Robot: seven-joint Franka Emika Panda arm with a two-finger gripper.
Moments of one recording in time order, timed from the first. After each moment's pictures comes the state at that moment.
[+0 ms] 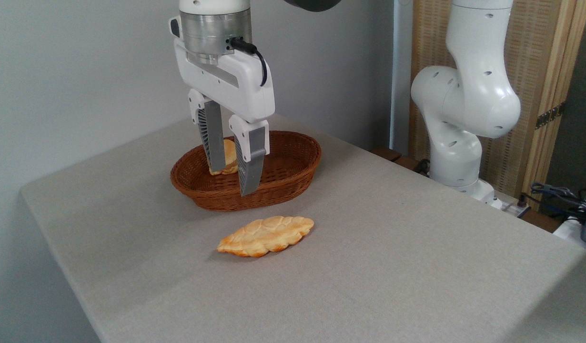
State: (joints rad) arm -0.17 -0.13 0.10 -1.83 -0.04 1.82 0.75
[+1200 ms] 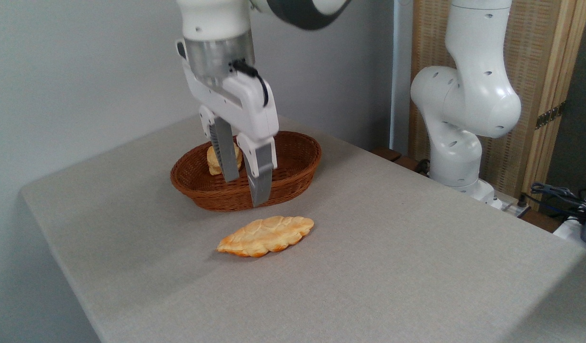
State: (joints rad) arm -0.16 -0.11 0.08 -1.90 -0.04 1.82 0.78
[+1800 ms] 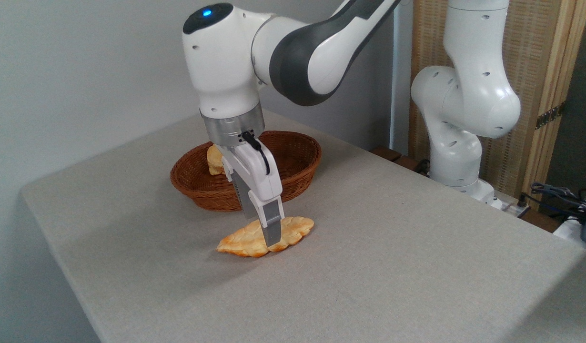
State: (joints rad) arm -0.19 -0.07 0.08 -2.10 -0.04 1.98 0.89
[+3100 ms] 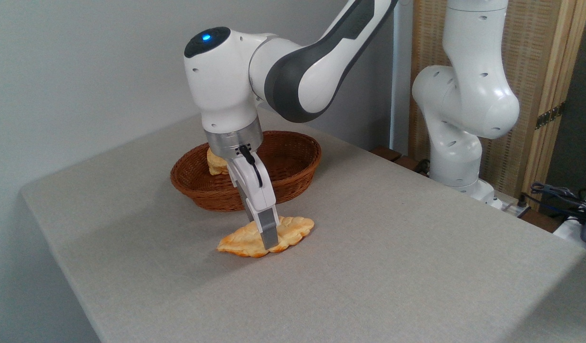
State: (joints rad) arm -0.22 -0.06 0.07 -2.15 -0.05 2.03 0.94
